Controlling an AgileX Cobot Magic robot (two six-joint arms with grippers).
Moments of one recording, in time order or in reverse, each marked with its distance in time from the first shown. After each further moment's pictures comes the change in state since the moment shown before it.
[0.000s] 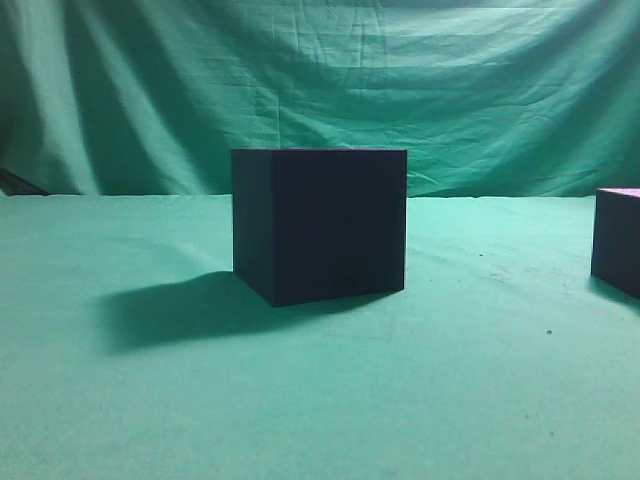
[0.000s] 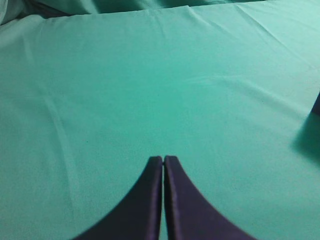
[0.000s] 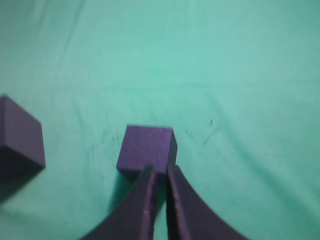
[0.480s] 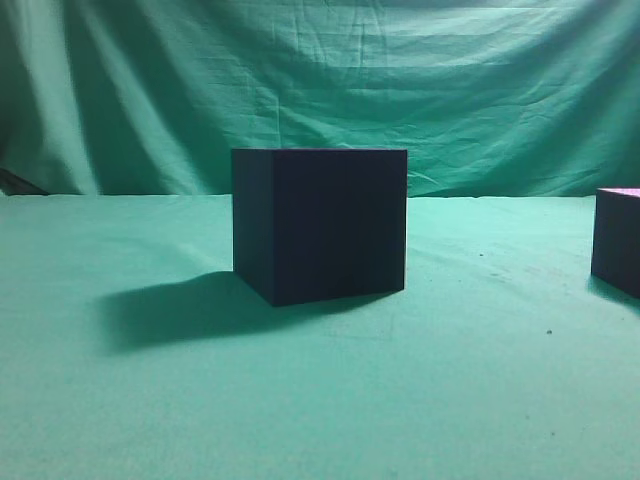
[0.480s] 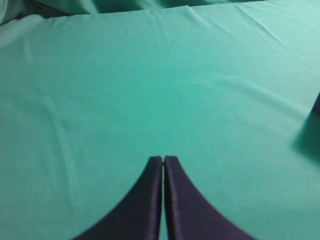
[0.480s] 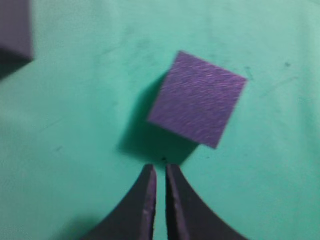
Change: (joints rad) left arm 0.000 0.000 0.000 0.000 0.000 0.000; right arm 0.306 0.607 -0.330 -0.233 0.281 0.087
